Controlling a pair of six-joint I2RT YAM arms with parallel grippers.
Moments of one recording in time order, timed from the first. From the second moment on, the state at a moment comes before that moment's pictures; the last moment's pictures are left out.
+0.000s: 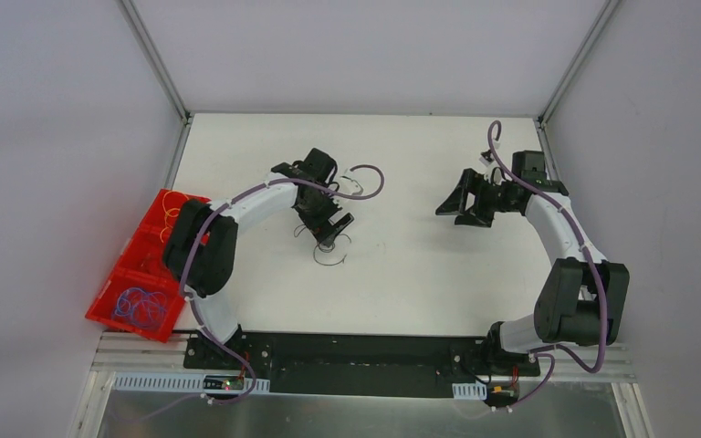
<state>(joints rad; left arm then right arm) -0.54 1.78 1.30 -0.74 0.22 0.37 -0.06 1.44 1.06 -0.70 -0.76 0.18</state>
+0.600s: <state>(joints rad) -0.56 1.92 1.31 -0.59 0.09 0.46 -0.06 1.44 1.05 -0.71 -0.77 0.18</state>
